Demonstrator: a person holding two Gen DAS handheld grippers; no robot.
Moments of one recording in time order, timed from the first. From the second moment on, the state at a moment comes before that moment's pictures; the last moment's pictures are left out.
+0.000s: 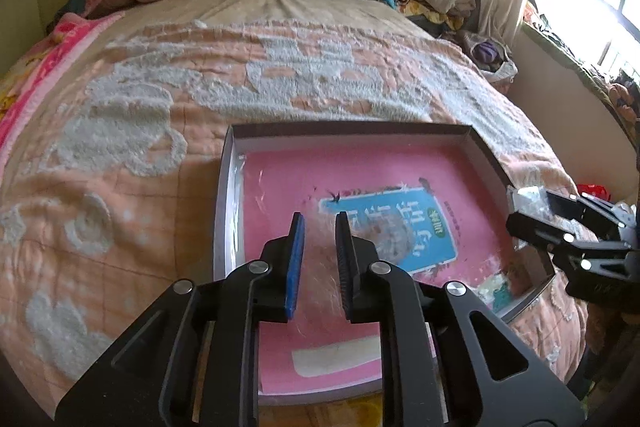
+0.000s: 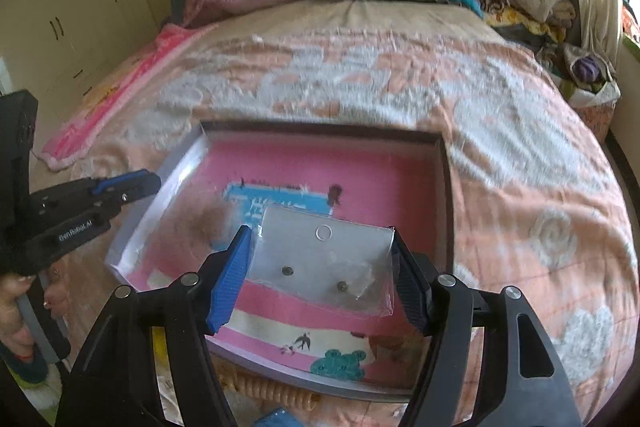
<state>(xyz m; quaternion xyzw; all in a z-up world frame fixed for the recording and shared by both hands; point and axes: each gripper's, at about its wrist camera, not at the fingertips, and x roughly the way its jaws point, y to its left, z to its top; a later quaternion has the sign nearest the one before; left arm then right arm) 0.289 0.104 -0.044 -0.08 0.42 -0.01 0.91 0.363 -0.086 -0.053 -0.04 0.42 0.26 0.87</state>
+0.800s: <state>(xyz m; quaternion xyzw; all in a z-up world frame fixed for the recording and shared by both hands) 0.235 0.083 0.020 -0.06 0.34 -0.01 0.94 0.297 -0.132 -0.019 -0.01 0.37 0.24 0.90</state>
